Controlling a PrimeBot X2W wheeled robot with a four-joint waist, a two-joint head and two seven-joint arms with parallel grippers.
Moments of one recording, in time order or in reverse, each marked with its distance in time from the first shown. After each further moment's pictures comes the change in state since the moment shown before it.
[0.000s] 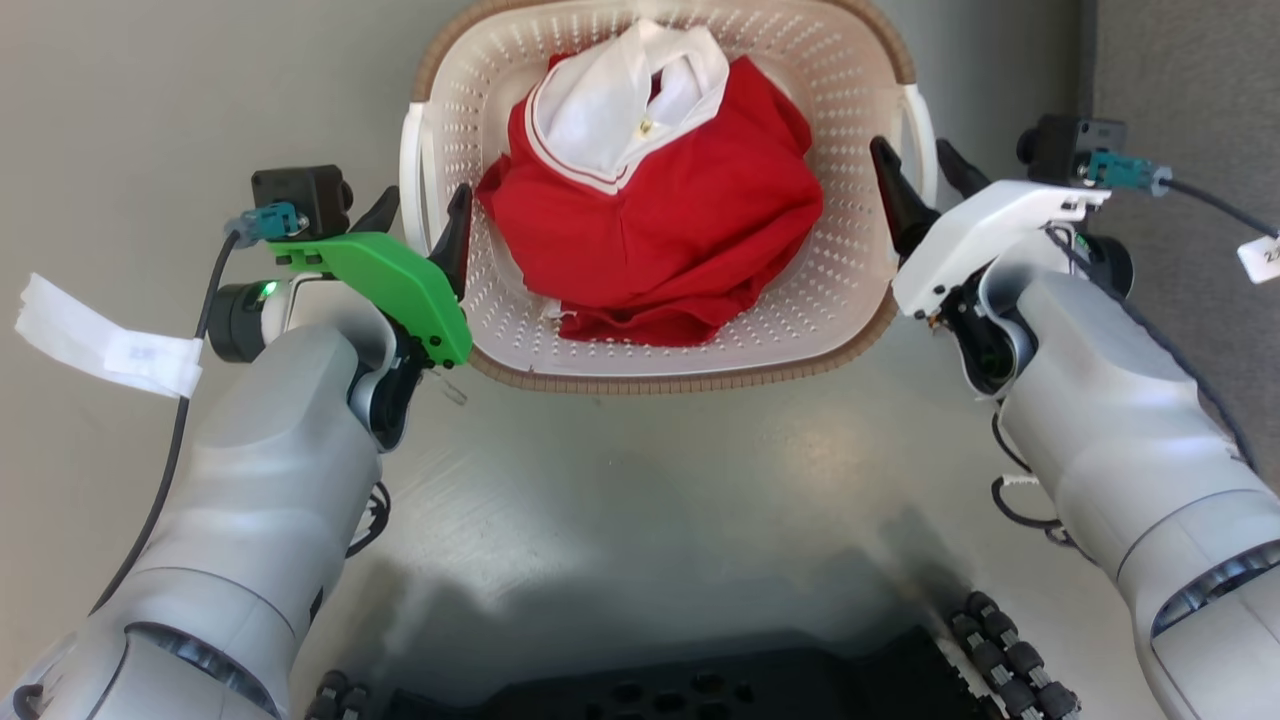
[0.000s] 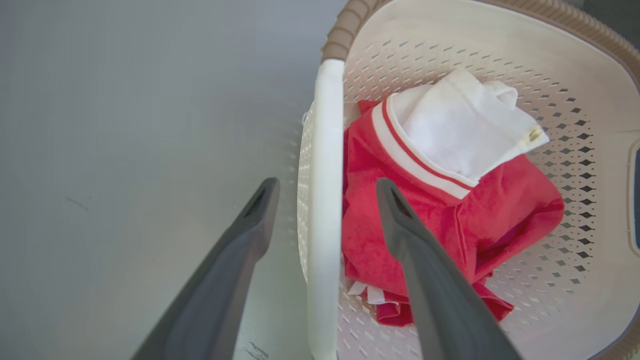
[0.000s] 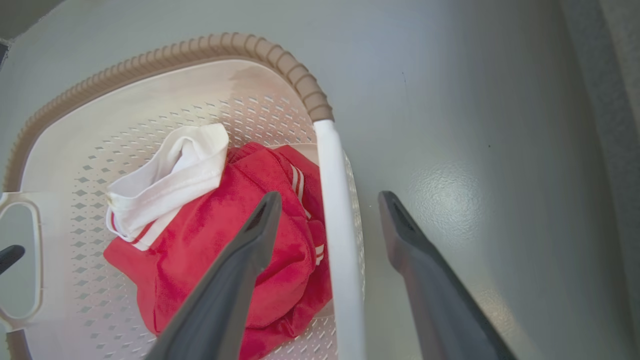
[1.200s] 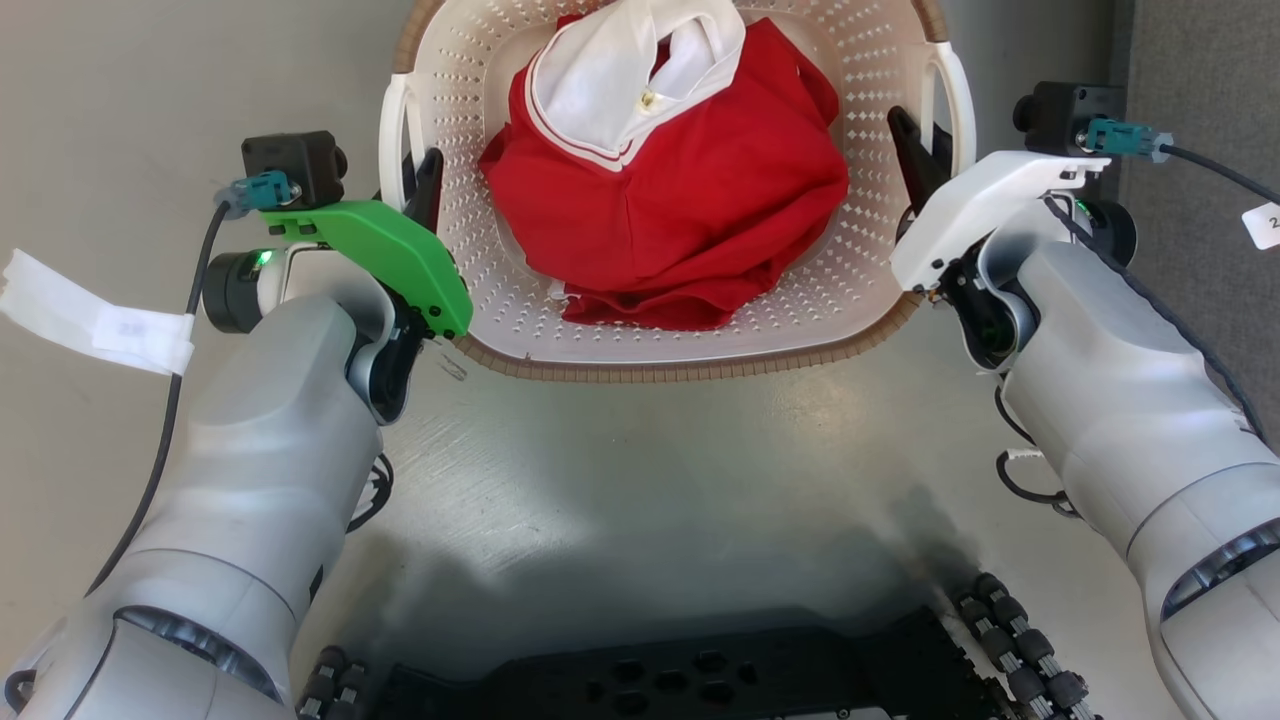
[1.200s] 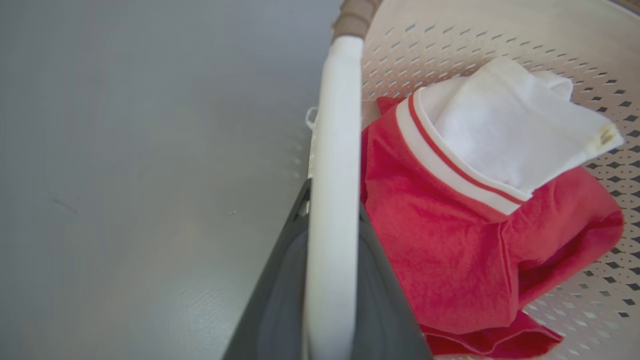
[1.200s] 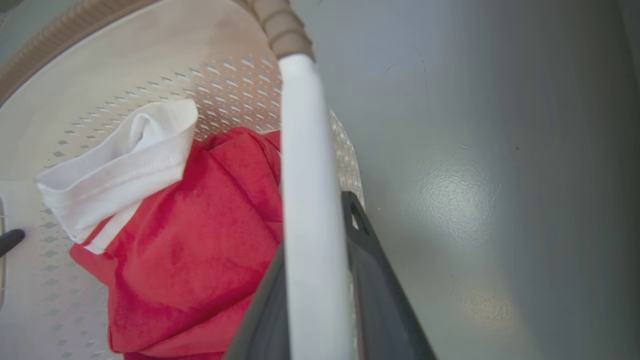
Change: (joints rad) left arm -0.029 -0.003 0.039 -0.014 0.026 0.000 0.002; right arm -0.044 -0.016 0.088 -0.015 0.058 0.010 0.000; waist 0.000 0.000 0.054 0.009
